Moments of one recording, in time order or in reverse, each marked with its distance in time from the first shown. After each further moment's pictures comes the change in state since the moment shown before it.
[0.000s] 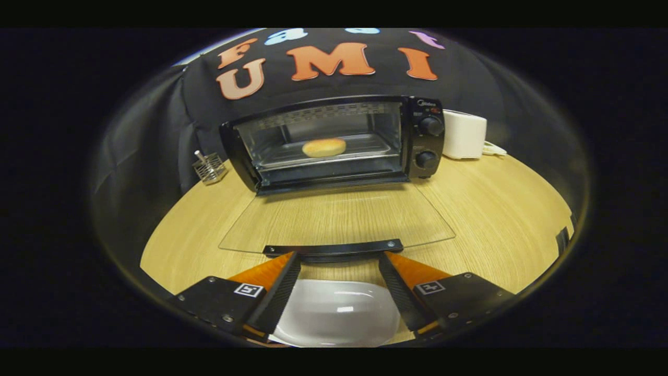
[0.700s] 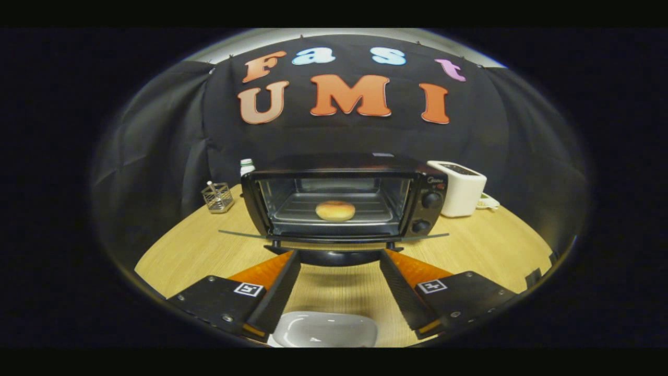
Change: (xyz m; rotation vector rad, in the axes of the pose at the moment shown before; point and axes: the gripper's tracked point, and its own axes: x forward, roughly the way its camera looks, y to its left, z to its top) arm -0.018 0.014 0.112 -0.145 -0.273 -0.016
